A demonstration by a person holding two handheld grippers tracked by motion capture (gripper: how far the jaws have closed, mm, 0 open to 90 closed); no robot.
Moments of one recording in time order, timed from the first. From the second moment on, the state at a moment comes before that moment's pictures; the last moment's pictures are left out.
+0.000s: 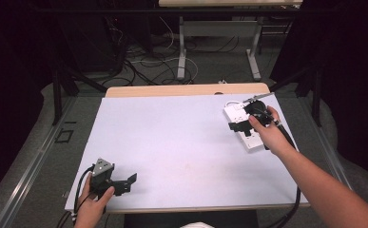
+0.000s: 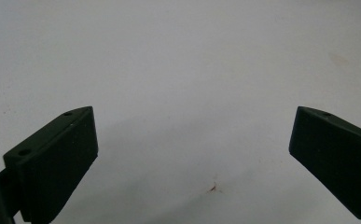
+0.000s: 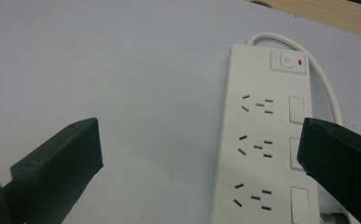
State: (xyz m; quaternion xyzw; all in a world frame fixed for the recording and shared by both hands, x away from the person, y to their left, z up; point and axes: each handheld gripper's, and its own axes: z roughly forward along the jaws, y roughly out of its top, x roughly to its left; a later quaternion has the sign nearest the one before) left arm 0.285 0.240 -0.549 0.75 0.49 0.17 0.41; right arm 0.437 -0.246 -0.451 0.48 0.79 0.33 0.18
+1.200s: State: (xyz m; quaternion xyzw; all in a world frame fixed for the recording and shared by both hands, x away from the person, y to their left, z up) left arm 0.285 0.240 -0.549 0.75 0.49 0.17 0.41; right arm 0.318 -0.290 -0.479 0.45 0.78 0.40 0.19
